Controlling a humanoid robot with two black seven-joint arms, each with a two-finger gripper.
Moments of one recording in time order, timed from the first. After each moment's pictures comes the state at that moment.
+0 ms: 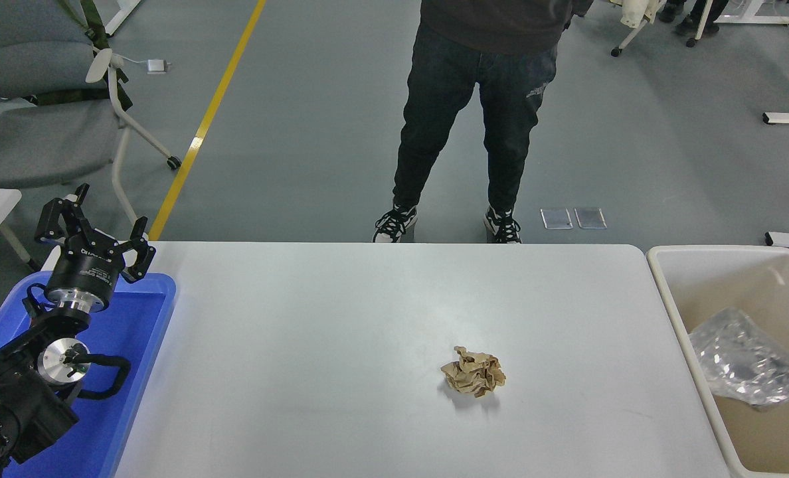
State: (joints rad) left arm -0.65 0.37 -0.67 -0.24 -0.08 -0.64 -0.64; right arm 0.55 -0.46 0.13 0.00 -0.36 -0.12 0.15
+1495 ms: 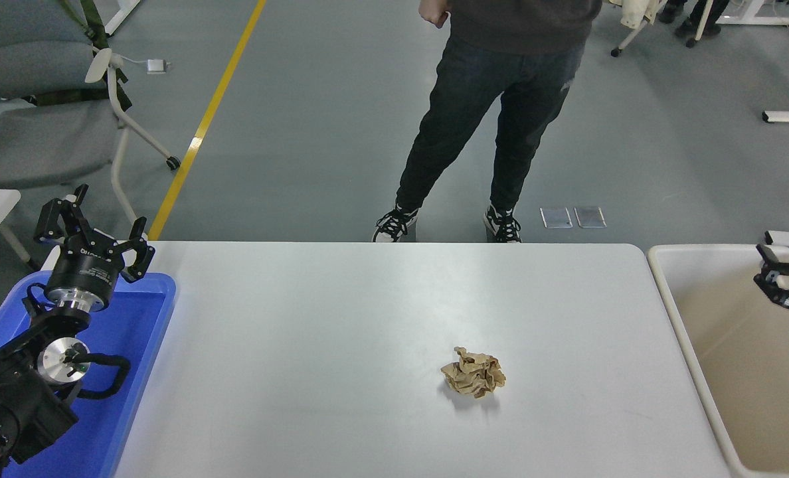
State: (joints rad) left arm -0.65 0.37 -0.67 -0.24 -0.08 -0.64 -0.64; right arm 0.41 -0.57 1.10 0.72 -0.18 0.26 0.29
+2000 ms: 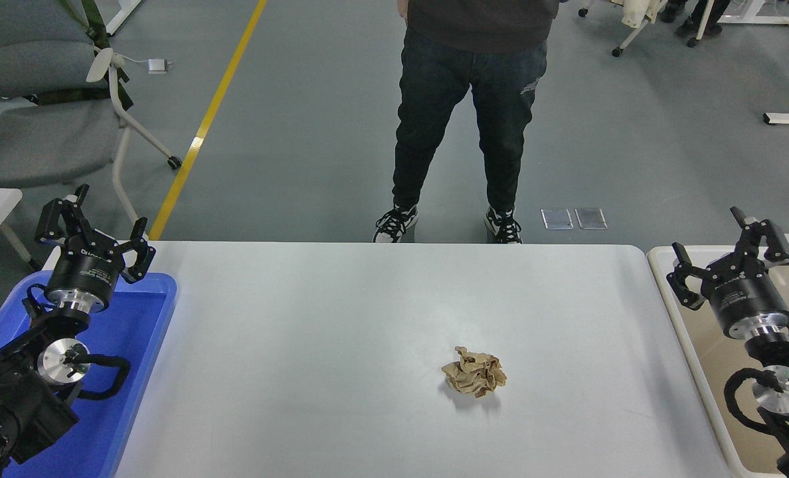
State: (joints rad) left arm -0.65 0.37 -0.67 -0.23 -0.08 -0.64 -0.64; right arm 0.43 -0.41 1.06 0.67 -0.22 0.32 0.44
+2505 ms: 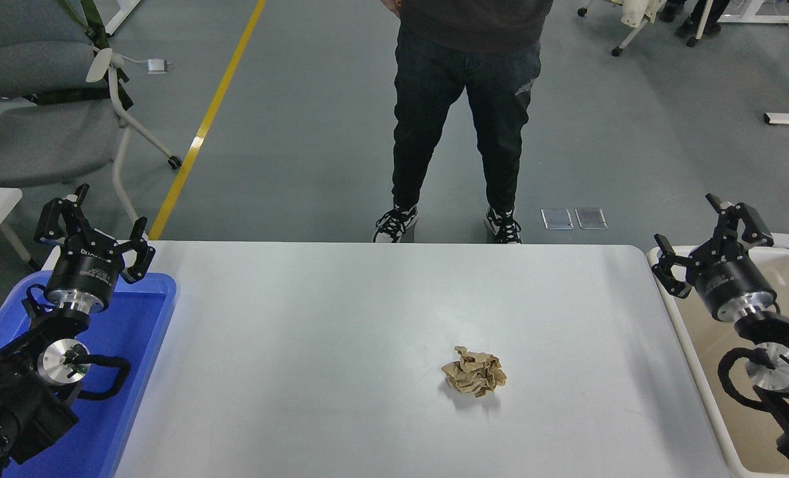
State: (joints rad) left arm -0.65 0.37 -0.67 -0.23 -0.08 -0.64 -0.64; right arm 0.48 -0.55 0.95 0.85 -0.21 0.25 0.26
